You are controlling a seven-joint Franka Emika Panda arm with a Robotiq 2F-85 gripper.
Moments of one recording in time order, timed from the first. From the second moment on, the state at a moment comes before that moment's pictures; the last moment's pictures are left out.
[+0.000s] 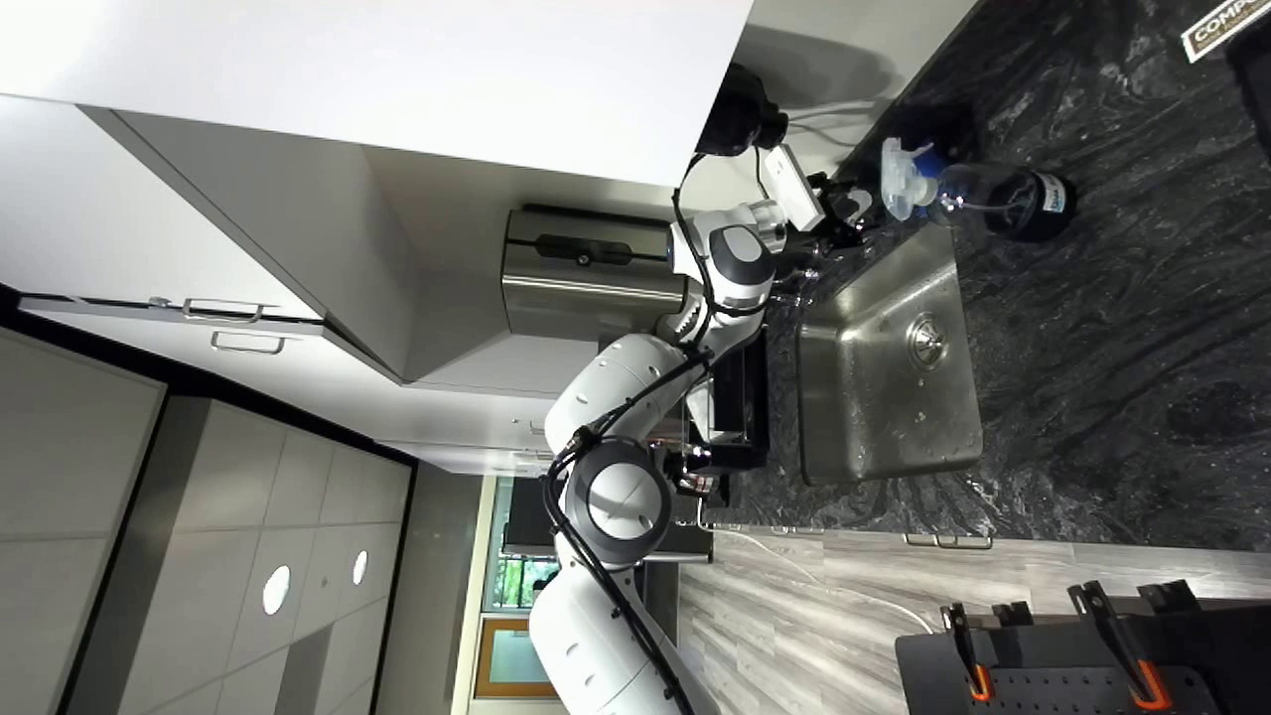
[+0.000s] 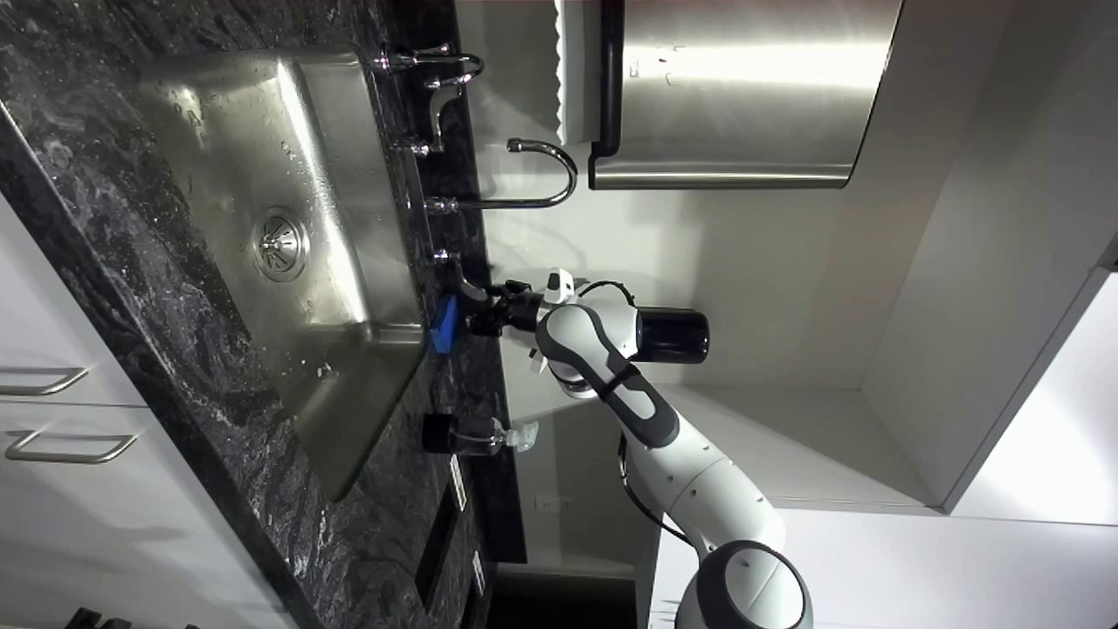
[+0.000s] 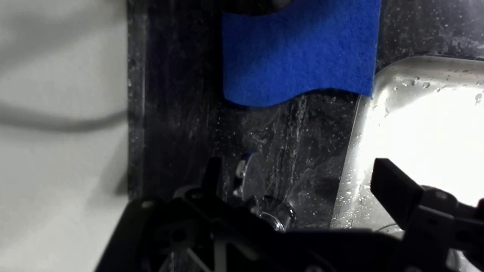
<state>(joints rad) -0.14 0.84 0.06 -1.42 -0.29 2.58 -1.32</state>
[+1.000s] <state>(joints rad) -0.15 0.90 0.07 -1.32 -0.28 2.55 -1.36</state>
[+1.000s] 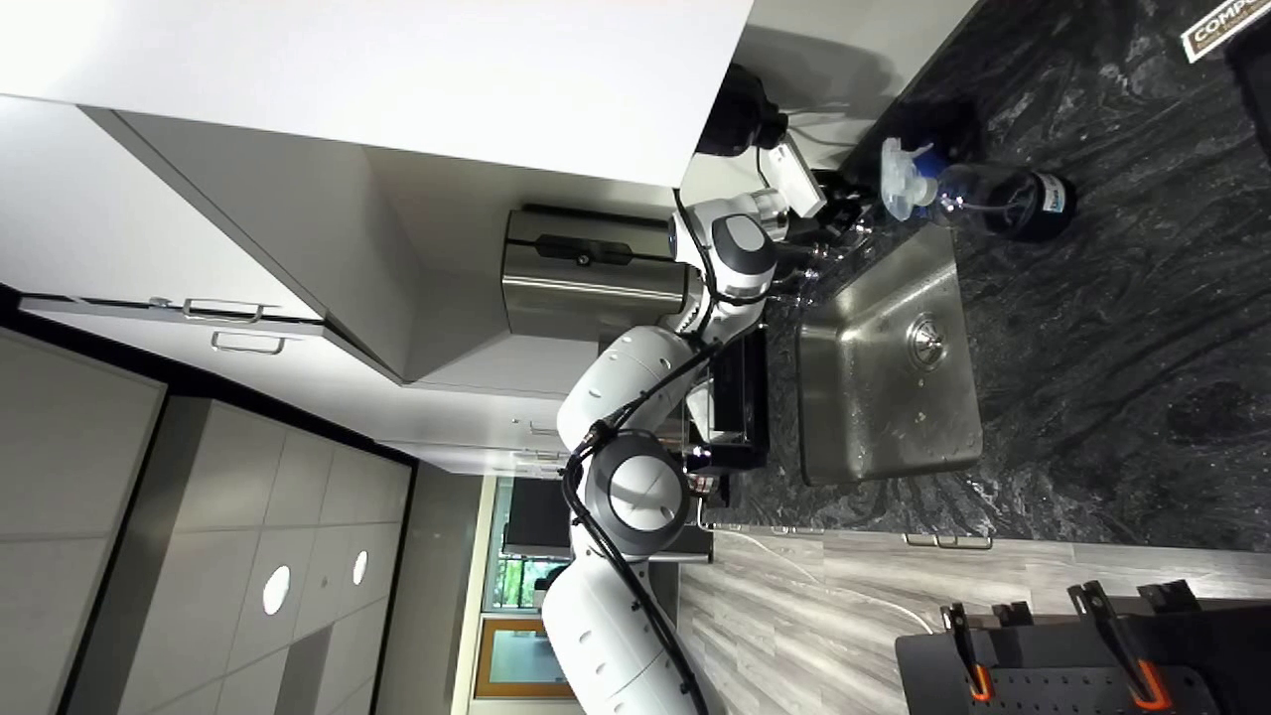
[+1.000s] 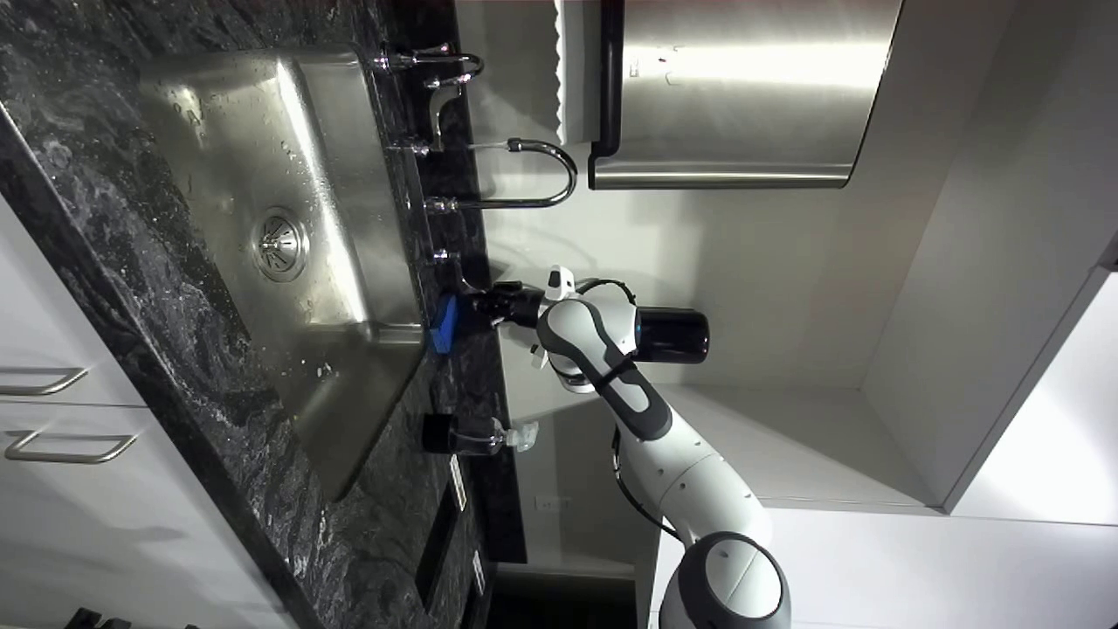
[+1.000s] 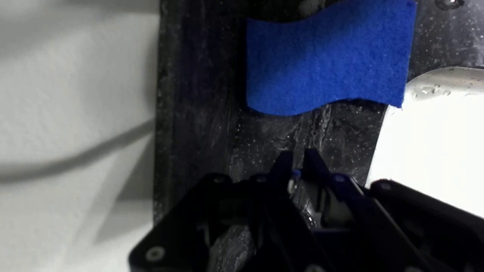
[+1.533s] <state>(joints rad) -0.15 0.90 0.07 -1.30 -0.25 2.51 -1.36</state>
